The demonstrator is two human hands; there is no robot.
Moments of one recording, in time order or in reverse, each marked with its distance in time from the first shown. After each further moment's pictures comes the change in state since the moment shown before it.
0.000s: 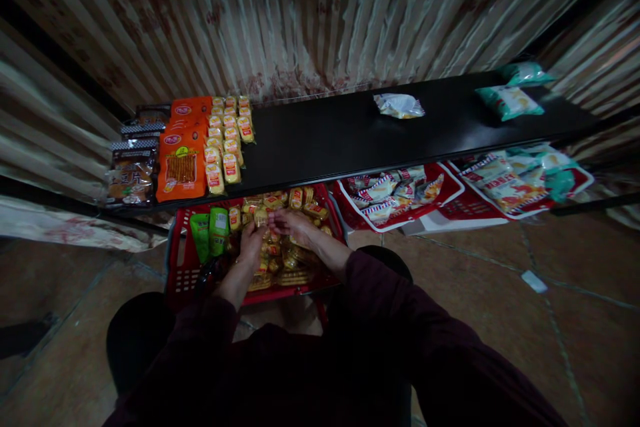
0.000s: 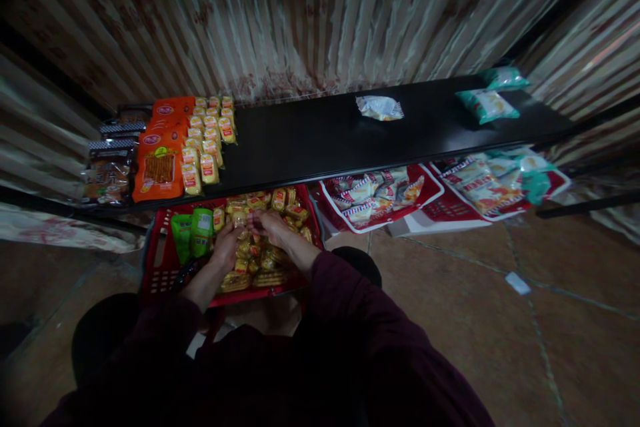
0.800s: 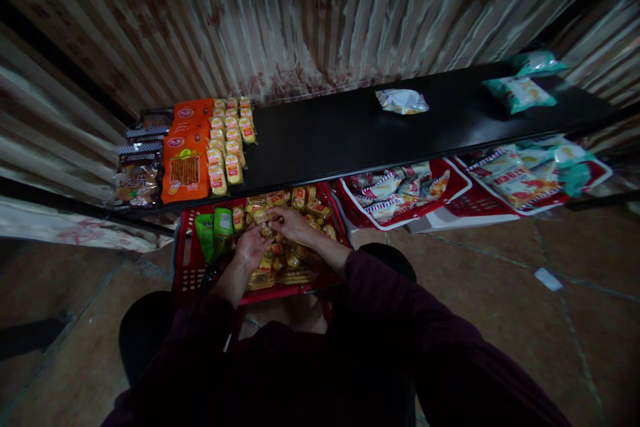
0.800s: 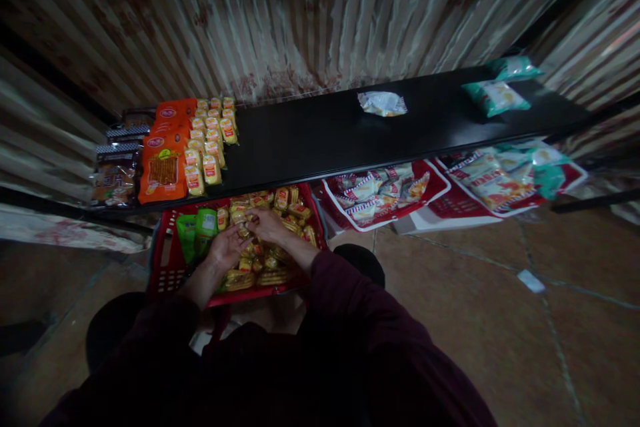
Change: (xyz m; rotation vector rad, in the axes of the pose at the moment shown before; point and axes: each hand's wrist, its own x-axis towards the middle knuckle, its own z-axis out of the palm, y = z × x) left_hand -0.003 0.021 -0.009 -0.386 -0.063 -0.338; right_hand 0.013 0.010 -0.007 -1.006 -0.041 -0.644
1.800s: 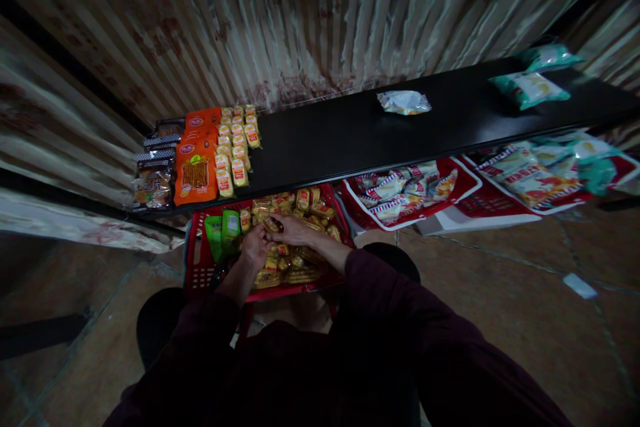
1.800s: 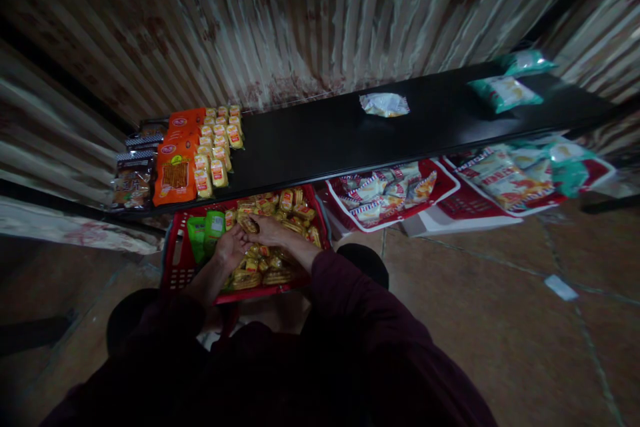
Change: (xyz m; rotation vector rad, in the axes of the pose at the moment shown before) left_hand -0.018 0.004 0.013 0.114 0.079 0.059; right_hand -0.006 -0.007 -0.001 -0.071 -0.175 -0.095
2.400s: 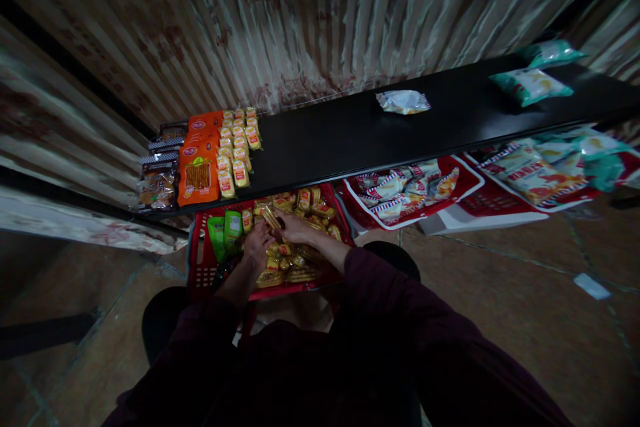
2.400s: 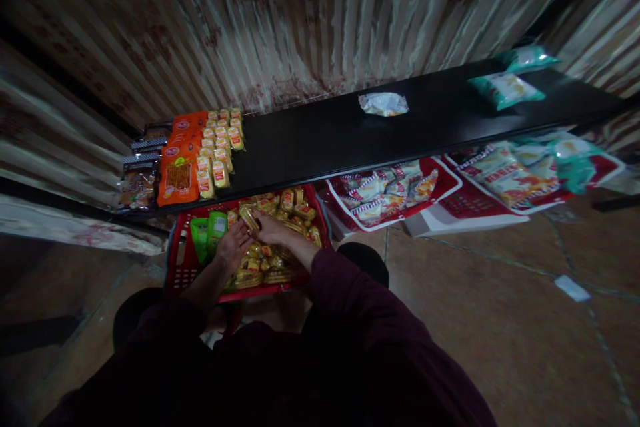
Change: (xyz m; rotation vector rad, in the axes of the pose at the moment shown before) left_hand 0.003 -0.006 -0.006 0.095 0.066 0.099; right_hand -0.001 -0.004 -0.004 0.127 0.025 0.061
